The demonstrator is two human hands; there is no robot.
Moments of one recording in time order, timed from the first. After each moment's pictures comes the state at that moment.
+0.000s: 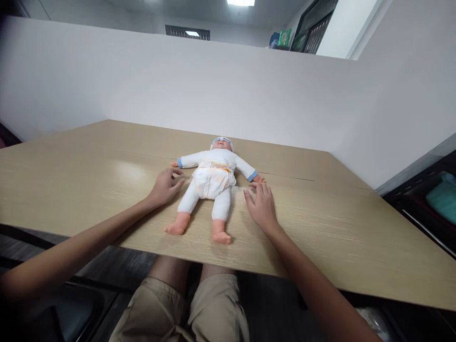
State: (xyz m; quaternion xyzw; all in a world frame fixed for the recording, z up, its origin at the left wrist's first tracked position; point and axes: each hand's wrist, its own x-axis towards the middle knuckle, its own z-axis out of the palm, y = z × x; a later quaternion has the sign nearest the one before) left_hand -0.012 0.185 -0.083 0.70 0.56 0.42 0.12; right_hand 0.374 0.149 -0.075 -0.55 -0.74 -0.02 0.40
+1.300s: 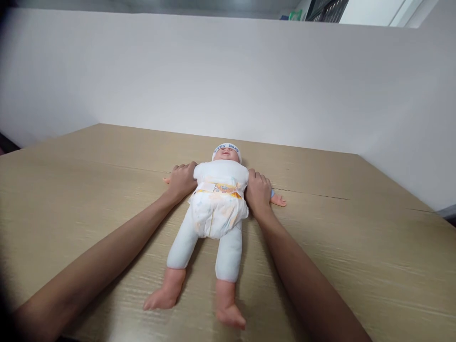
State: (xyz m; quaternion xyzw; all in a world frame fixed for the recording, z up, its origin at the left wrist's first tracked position) left_hand 0.032 0.342 -0.073 0.74 0.63 0.22 -0.07; right_hand 0.327 0.321 -0.077 -0.64 -0.72 -0.18 0.19
